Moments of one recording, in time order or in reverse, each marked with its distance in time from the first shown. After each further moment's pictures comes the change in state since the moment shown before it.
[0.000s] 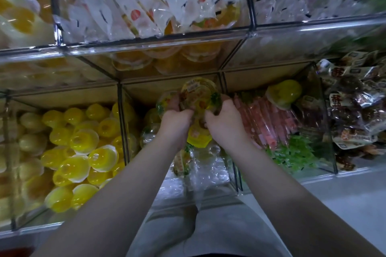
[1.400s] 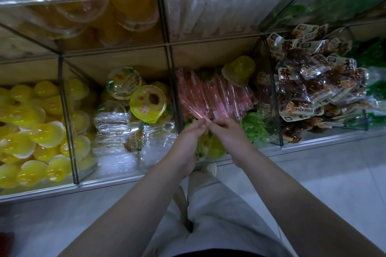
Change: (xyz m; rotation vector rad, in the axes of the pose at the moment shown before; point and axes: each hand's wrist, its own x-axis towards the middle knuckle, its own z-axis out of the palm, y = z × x) left_hand -0.070 -0.116 0.104 -0.016 -0.198 -0.307; right_hand -0.035 0.128 -0.102 0.214 -0.106 0.212
